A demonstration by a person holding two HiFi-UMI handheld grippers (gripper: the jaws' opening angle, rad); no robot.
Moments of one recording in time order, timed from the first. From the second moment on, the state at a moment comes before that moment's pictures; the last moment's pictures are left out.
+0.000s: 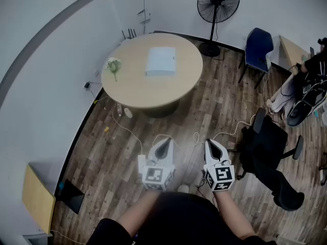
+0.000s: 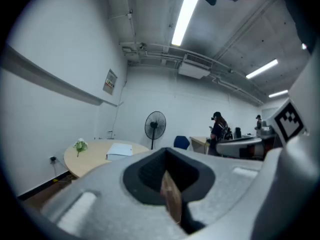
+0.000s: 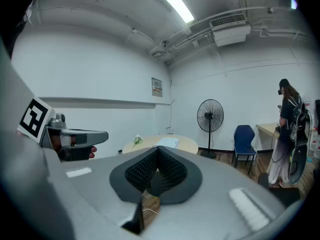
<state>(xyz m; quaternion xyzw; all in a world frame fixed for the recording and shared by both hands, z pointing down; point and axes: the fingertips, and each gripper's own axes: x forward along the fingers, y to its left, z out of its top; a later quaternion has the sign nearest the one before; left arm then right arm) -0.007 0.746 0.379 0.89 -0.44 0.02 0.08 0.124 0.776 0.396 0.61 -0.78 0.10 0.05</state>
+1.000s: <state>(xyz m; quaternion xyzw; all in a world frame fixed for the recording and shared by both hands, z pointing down) 0.039 0.503 0.387 0.90 -0.44 0.01 0.02 0.215 0.554 0.418 0.64 -0.76 0.09 0.06</state>
